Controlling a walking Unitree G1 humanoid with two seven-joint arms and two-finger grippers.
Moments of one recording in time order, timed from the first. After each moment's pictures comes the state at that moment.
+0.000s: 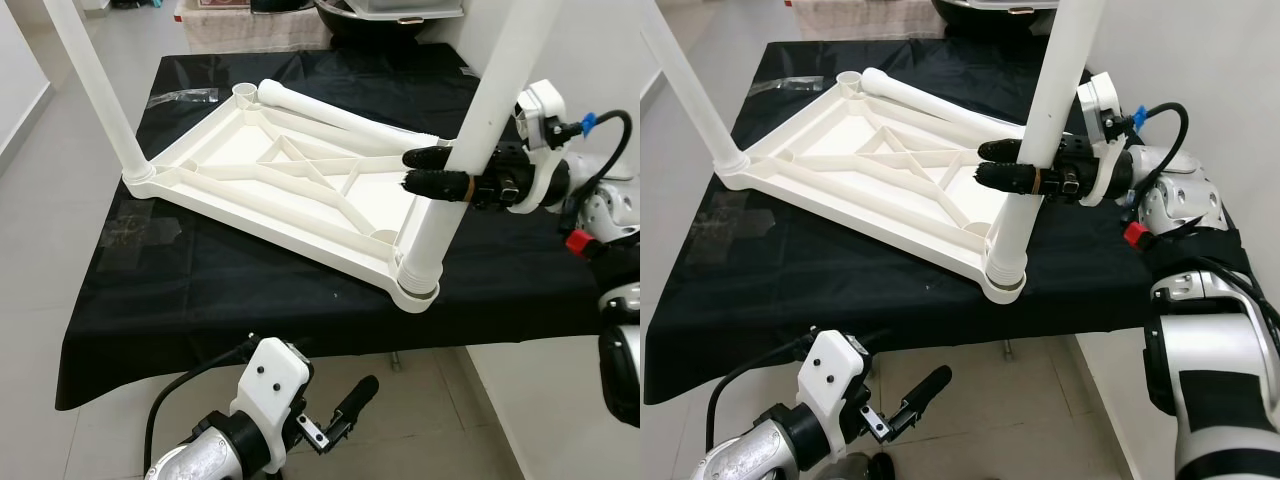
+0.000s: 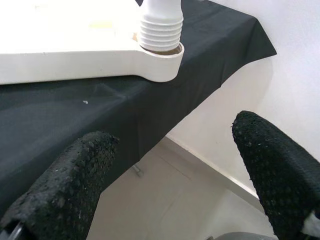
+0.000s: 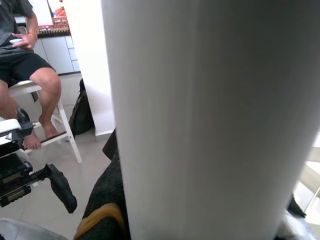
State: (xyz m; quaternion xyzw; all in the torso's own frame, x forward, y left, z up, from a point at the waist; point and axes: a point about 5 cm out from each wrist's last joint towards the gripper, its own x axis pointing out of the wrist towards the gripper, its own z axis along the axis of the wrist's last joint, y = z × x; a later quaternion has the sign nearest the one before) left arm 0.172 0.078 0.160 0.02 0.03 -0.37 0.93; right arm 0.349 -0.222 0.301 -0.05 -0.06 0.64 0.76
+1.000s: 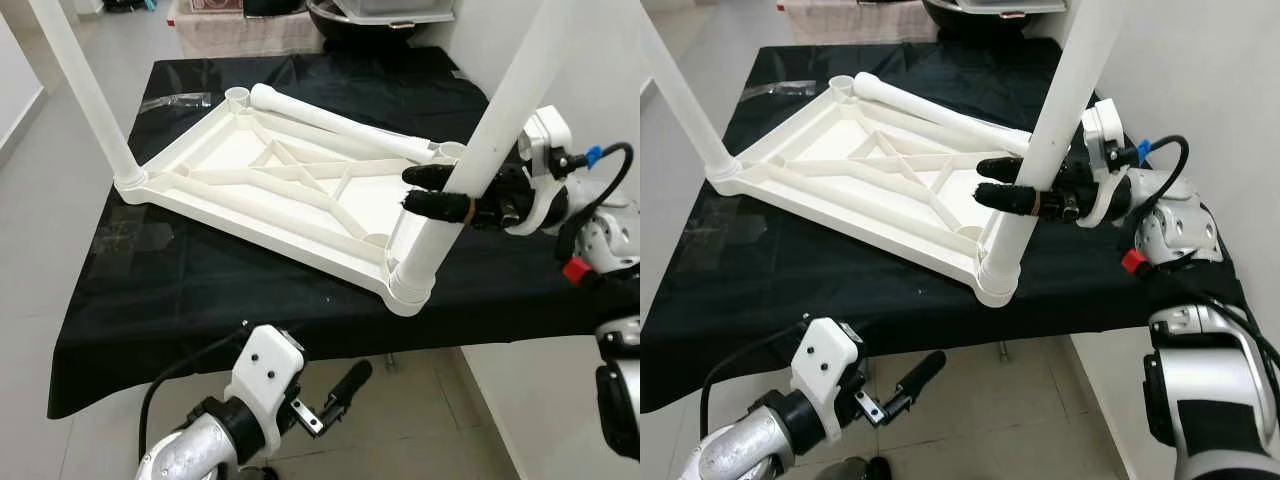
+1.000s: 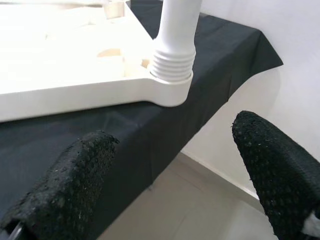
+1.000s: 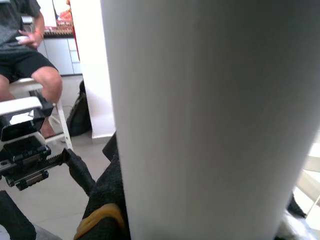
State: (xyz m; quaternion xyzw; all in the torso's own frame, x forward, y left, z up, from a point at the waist) left arm 0.181 0.084 0.169 0.04 -0.01 -0.36 0.93; right arm 0.336 -0.211 0.284 -0.07 -0.08 0.65 0.75
